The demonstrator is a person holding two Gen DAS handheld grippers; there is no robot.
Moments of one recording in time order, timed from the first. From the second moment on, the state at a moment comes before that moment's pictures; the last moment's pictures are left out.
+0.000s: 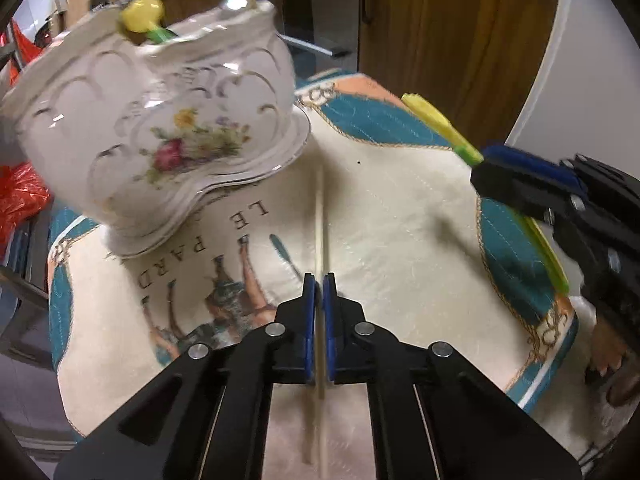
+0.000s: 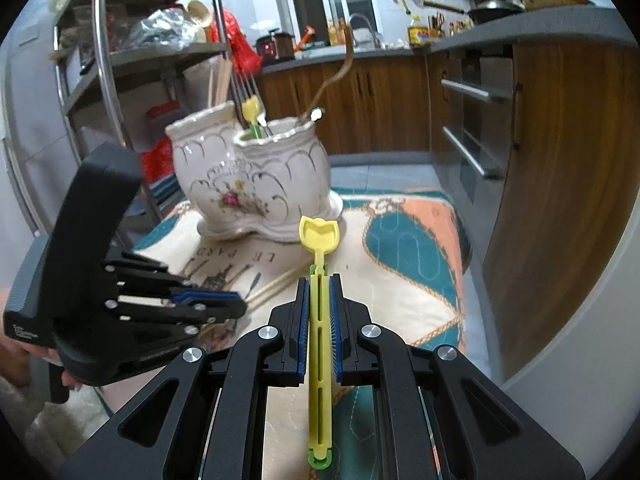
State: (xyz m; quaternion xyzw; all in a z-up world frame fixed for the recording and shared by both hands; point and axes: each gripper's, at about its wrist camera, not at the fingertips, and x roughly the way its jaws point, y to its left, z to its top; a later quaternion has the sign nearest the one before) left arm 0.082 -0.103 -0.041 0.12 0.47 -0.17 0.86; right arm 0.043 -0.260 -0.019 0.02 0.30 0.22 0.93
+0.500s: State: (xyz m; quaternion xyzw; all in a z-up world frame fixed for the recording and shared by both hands) left arm 0.020 -0.008 0.046 0.05 0.31 -0.21 0.93; right arm 0.048 -0.244 0.018 0.03 0.25 0.24 0.94
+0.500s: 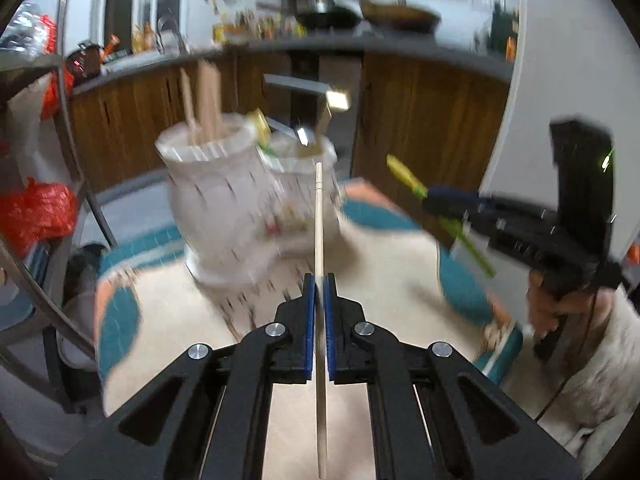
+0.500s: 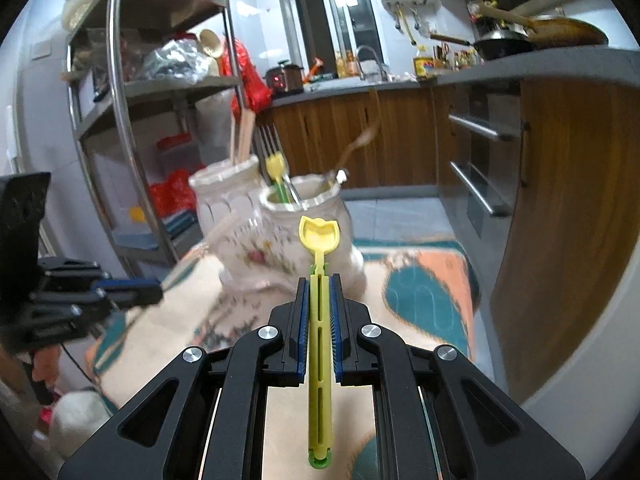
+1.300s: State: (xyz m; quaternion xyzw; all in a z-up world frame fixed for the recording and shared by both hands) left arm 0.150 0.019 0.113 -0.10 0.09 -0.11 0.99; right arm 0.173 -0.209 0.064 0.18 0.14 0.31 0.92
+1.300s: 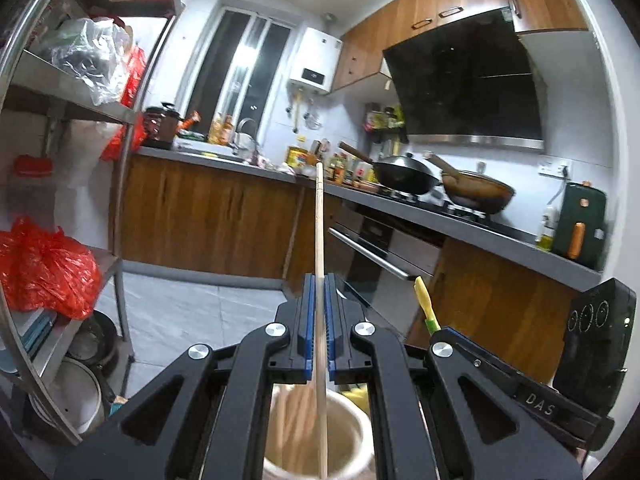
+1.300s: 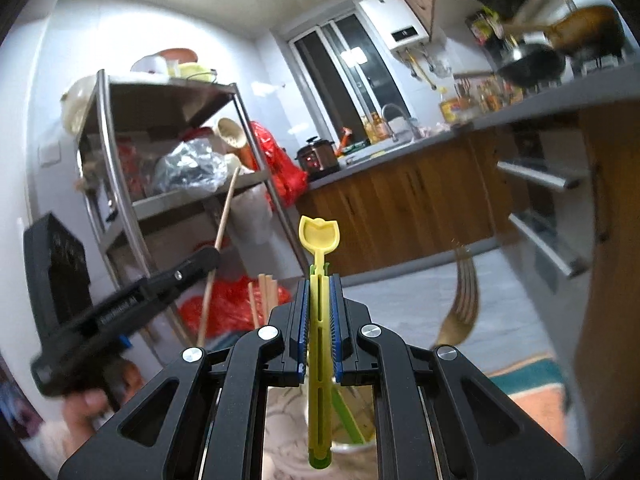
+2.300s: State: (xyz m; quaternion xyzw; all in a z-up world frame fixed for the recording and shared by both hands) left arm 0.120 0.023 0.052 -0.04 0.11 -0.08 0.99; right arm 0.164 -0.179 0.024 0.06 0.17 0.23 0.96
